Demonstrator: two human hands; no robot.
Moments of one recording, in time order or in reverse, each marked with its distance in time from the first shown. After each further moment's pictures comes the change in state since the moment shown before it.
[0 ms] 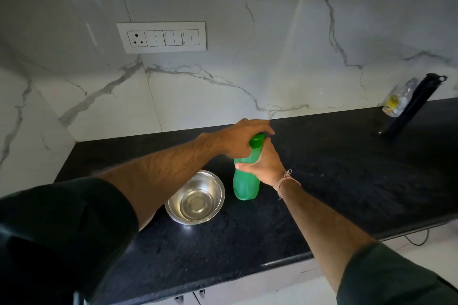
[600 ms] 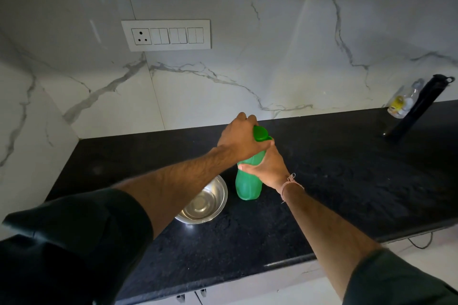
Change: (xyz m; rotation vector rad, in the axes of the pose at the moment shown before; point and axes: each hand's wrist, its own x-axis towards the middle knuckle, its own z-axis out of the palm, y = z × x) left_hand 0.009 0.001 0.032 -0.013 0.503 -0.346; right_hand -0.003 0.005 0.003 -0.002 0.008 0.024
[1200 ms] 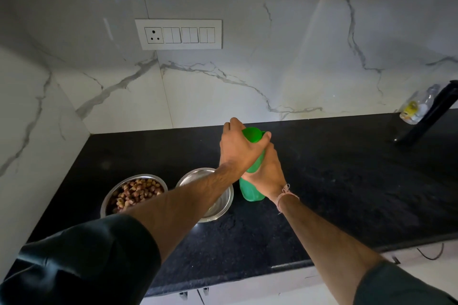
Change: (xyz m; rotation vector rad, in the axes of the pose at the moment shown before) left_hand -0.030 -0.005 0.016 -0.351 0.358 -0.329; right_hand -0.013 -0.002 0.029 -0.066 0.066 -0.066
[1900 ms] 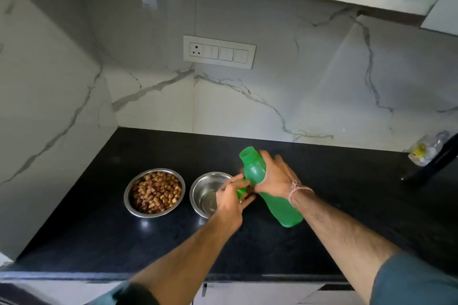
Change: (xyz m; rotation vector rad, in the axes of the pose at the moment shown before) left_hand -0.098 -0.053 -0.041 -1.277 -0.091 -0.888; right_hand -0.007 -0.064 -0.025 -0.636 -0.363 -0.106
